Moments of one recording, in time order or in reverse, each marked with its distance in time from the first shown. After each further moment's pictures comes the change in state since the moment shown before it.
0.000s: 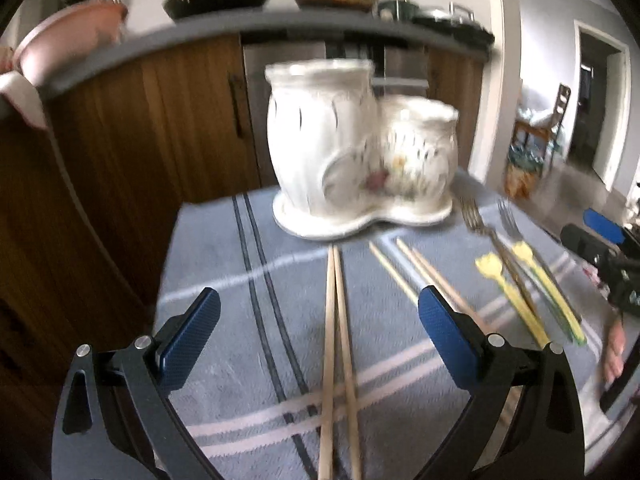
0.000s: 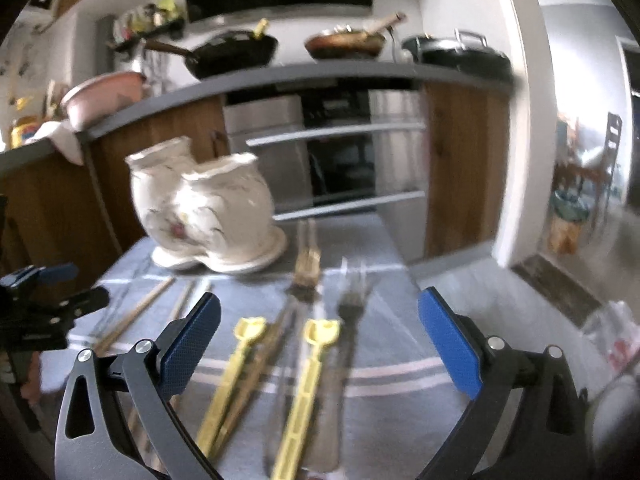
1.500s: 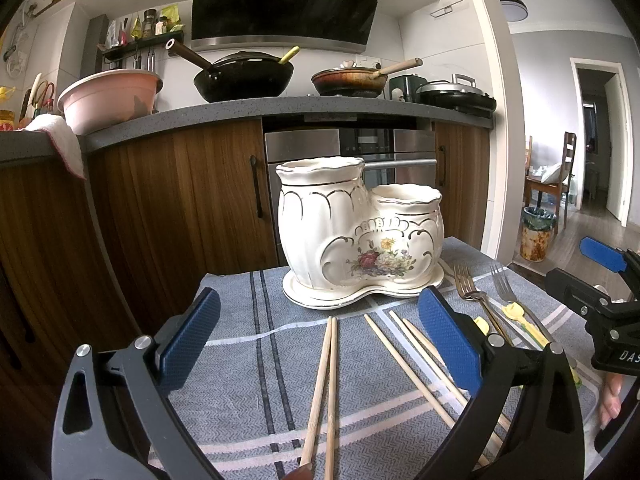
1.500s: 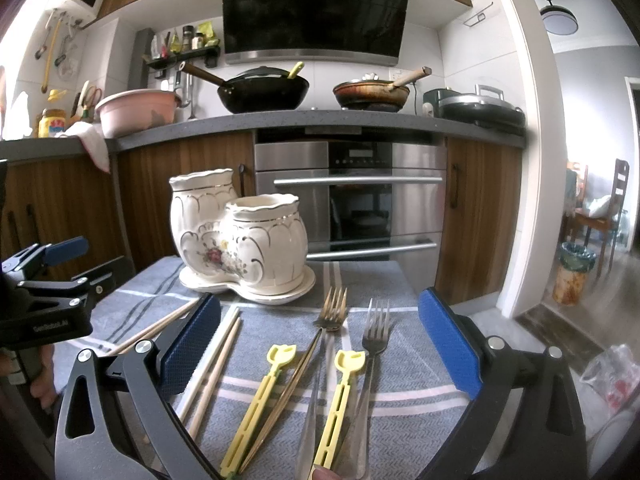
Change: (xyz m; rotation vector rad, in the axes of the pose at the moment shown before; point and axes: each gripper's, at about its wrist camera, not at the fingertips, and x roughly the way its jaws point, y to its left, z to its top) left arm -0.047 -0.025 -0.005 -0.014 -0.355 0.101; right arm -0.033 0.034 -0.004 -0.111 -0.220 0.047
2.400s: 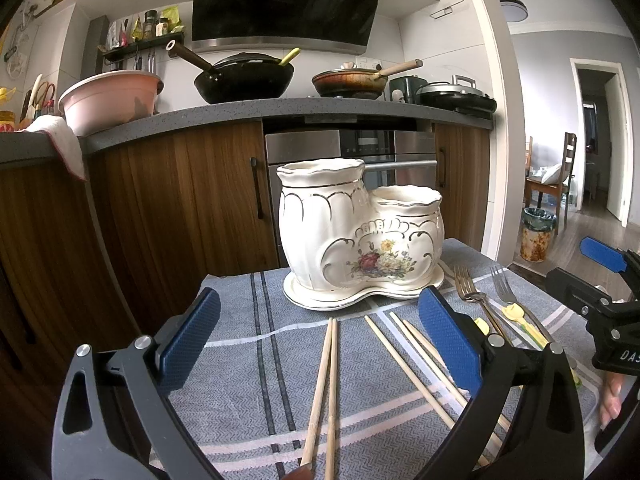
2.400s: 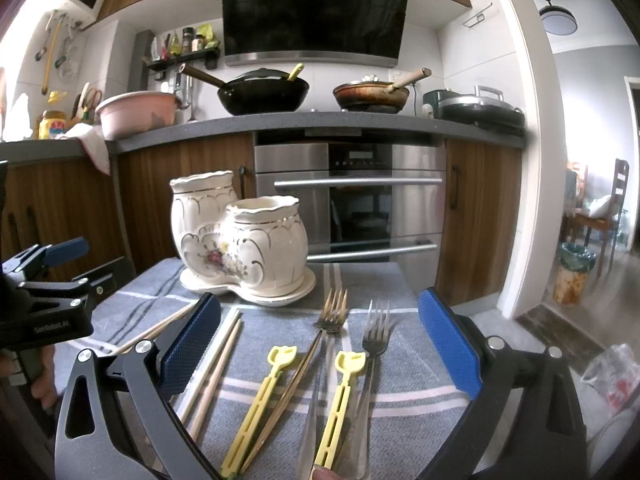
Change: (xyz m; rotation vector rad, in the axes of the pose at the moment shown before) left arm 0.001 0.000 0.001 0.000 -0.002 0.002; right arm -0.002 -0.001 0.001 0.002 -0.005 0.001
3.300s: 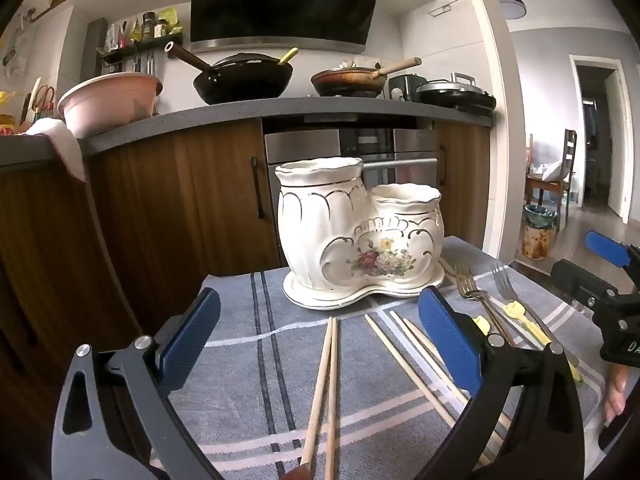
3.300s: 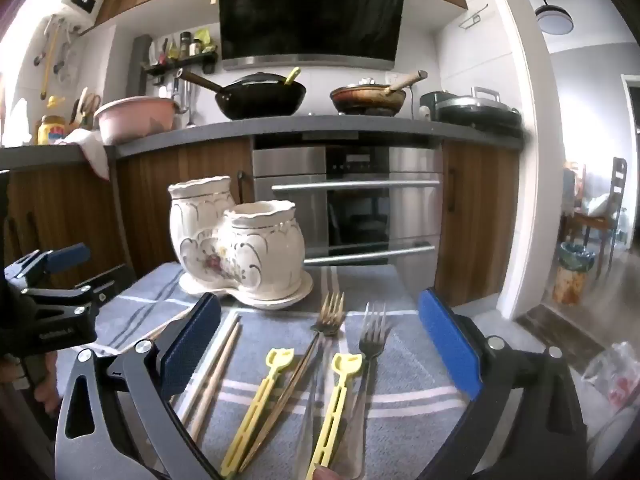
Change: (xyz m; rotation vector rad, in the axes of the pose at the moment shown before) left arm -0.002 0.000 0.001 0.008 0.001 0.000; right arm -0.003 -0.004 0.002 0.010 -0.007 0.002
